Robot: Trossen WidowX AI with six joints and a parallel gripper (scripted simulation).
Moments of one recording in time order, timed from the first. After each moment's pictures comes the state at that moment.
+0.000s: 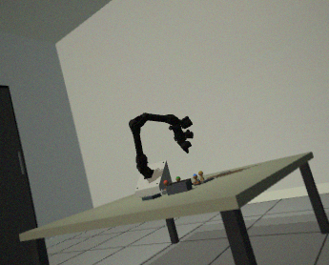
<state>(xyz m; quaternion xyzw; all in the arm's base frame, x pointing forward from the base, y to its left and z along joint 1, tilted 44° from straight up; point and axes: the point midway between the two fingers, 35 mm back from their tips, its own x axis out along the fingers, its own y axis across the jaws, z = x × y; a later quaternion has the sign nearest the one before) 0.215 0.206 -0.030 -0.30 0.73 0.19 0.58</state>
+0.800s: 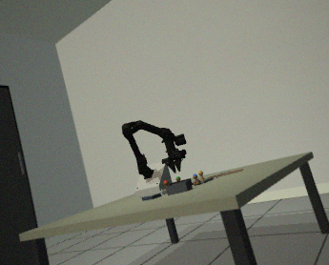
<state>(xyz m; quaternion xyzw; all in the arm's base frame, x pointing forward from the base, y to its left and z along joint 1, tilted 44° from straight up) 0.211 0.025 -0.008 -0.27 0.64 -0.25 0.67</state>
